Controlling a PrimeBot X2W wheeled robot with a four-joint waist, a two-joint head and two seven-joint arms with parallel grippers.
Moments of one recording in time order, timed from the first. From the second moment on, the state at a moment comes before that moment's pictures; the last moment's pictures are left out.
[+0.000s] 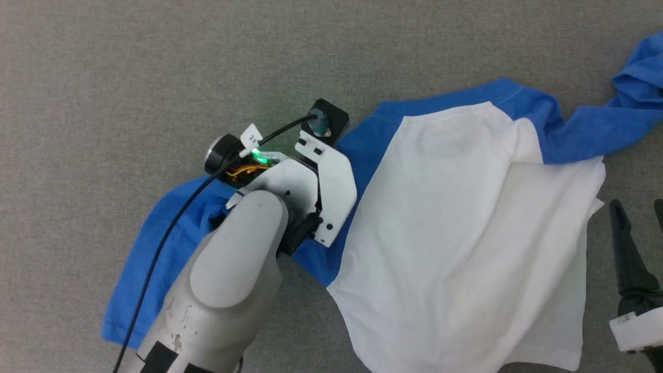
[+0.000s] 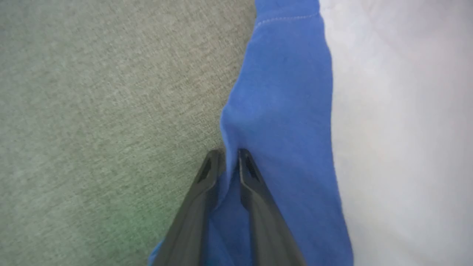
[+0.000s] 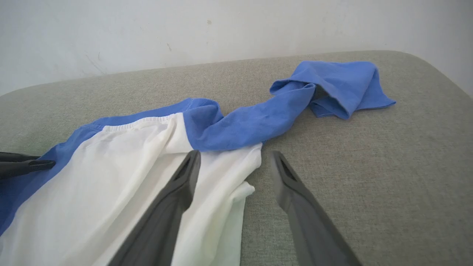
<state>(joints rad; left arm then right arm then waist) -0.68 0.09 -0.48 0.33 -0.15 -0.07 0.72 0.12 -0.15 -0.21 -0.36 0.36 0.13 0.13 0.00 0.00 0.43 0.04</state>
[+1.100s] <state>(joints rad) -0.25 0.18 -0.31 -0.11 -0.33 0.05 0.32 0.08 -0.27 -0.12 -0.37 0.38 0.13 0.31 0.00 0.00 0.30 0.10</state>
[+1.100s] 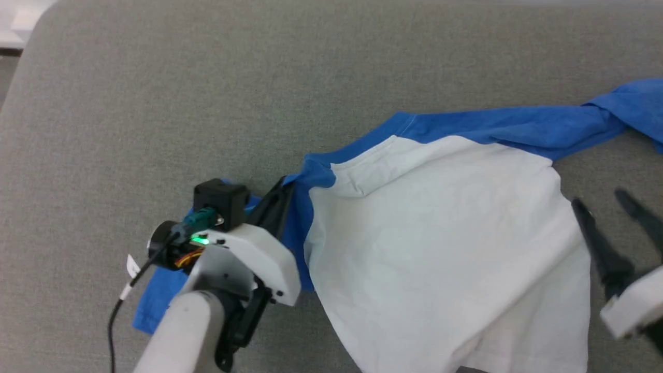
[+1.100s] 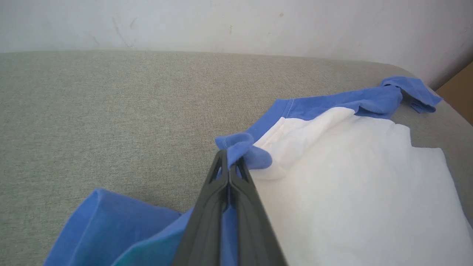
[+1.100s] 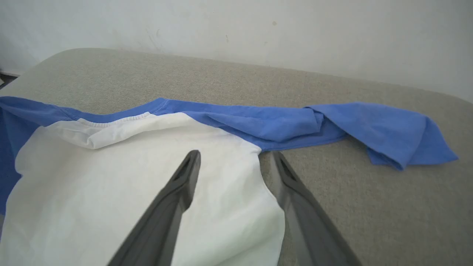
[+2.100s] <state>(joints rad) -0.42 0.07 -0.53 -0.15 -0.28 0.07 0.25 -0.88 -0.99 0.74 -0.02 0.68 0.13 0.76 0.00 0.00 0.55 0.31</state>
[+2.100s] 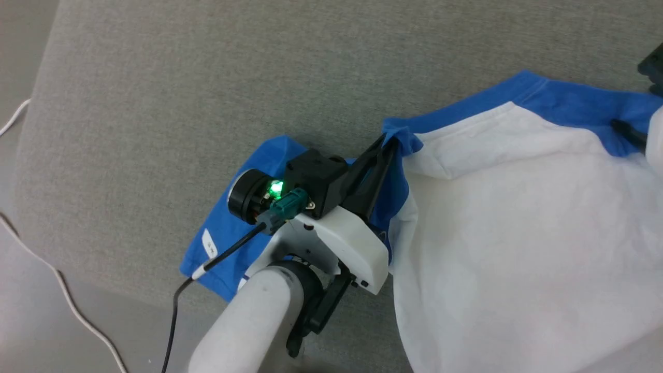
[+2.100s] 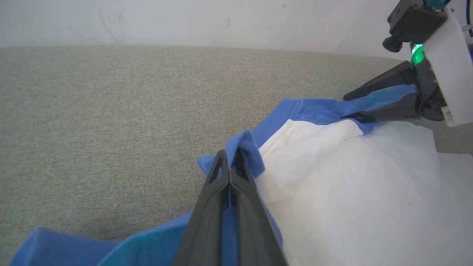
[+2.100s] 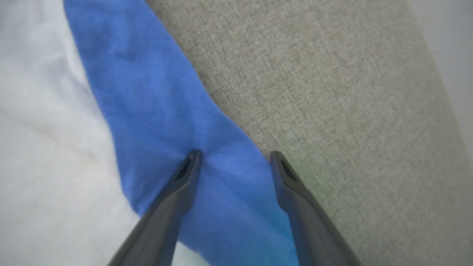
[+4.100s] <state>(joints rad) -1.06 0.27 -0.29 0.08 -0.41 0.01 0.51 -1.03 -0.43 0.22 0.08 0.56 0.13 0.46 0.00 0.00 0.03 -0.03</state>
